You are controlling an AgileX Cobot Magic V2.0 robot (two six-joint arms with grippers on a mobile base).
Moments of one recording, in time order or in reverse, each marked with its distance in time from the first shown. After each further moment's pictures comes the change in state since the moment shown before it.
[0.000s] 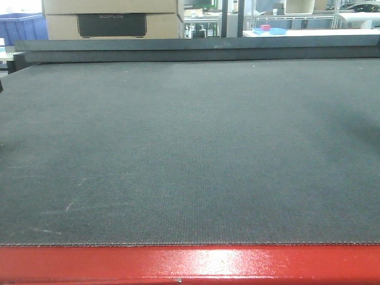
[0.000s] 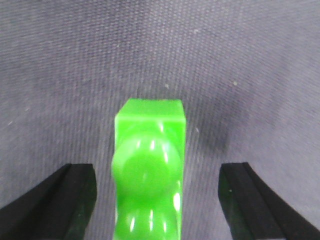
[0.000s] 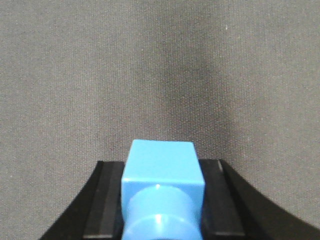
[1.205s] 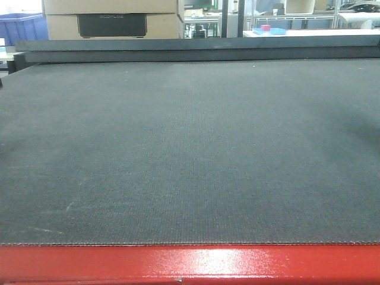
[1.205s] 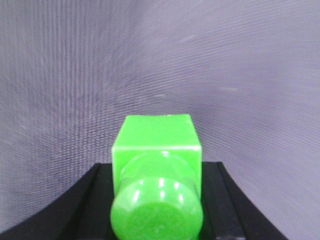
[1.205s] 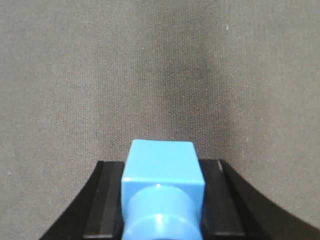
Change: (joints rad) left arm 0.000 -0.044 -0.002 -0.028 -0.014 0.119; right arm 0.000 0.000 0.000 0.000 0.002 -0.023
